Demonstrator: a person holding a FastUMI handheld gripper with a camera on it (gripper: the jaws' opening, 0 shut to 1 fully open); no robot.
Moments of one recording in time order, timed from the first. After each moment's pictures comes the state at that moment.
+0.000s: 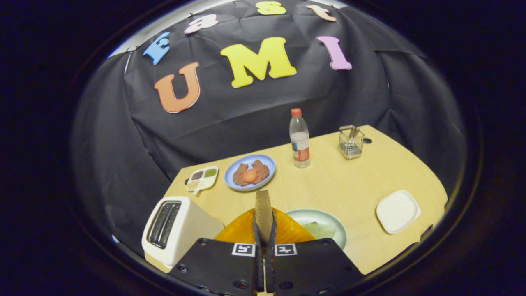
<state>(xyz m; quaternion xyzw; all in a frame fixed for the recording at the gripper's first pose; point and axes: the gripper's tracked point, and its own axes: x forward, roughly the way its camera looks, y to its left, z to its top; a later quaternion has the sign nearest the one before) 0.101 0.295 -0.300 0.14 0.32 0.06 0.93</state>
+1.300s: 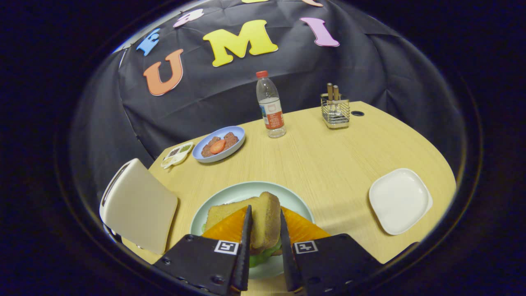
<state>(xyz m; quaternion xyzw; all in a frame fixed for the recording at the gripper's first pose) 0.099 0.213 -0.409 0.12 0.36 0.07 0.92</state>
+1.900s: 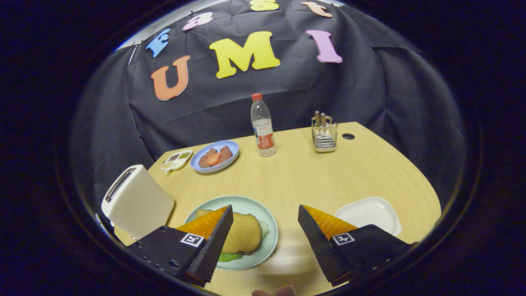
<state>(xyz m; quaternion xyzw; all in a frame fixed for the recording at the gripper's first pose) 0.099 0.146 -0.339 0.08 0.31 0.07 0.95</state>
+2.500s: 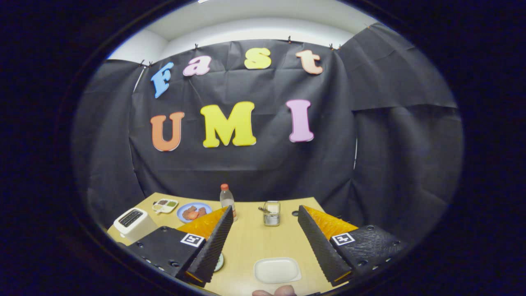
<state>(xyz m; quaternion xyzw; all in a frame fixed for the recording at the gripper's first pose) 0.072 -0.021 -0.081 0.03 0.11 0.03 0.99</state>
